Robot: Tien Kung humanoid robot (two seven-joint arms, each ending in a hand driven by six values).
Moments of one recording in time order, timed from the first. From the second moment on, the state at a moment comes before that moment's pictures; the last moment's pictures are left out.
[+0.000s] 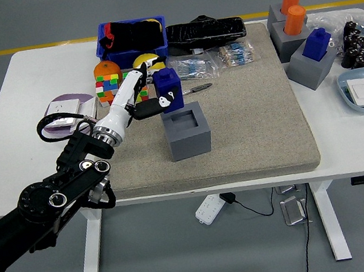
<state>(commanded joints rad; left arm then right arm) -0.77 0.16 -0.49 -0.90 0.83 0.36 -0.31 0.06 -0.44 1.26 0.32 -1.40 0.23 -0.16</state>
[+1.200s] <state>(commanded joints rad) -0.65 0.11 -0.32 -0.59 0.53 0.53 -0.58 0.05 -0.43 1.26 0.32 -1.40 0.23 -0.16</state>
